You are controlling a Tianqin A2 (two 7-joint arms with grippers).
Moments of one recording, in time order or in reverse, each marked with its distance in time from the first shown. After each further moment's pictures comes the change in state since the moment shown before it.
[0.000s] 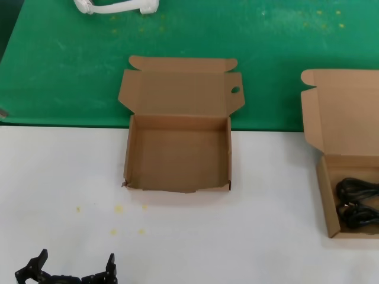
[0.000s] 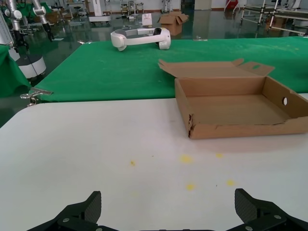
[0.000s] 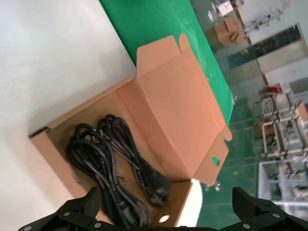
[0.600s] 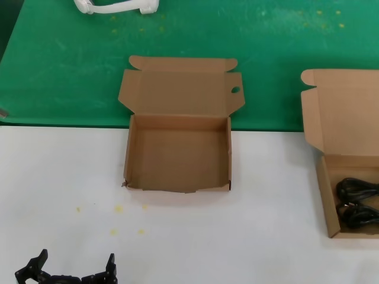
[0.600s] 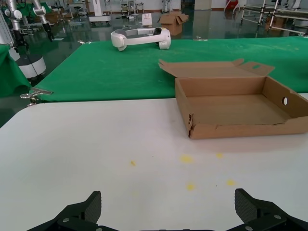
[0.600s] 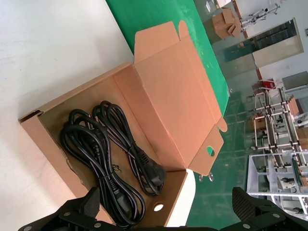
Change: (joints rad) left arm 0.000 0.000 0.000 0.000 0.000 0.000 0.000; right arm 0.003 -0.053 0.013 -0.040 -0.046 0.033 -0.037
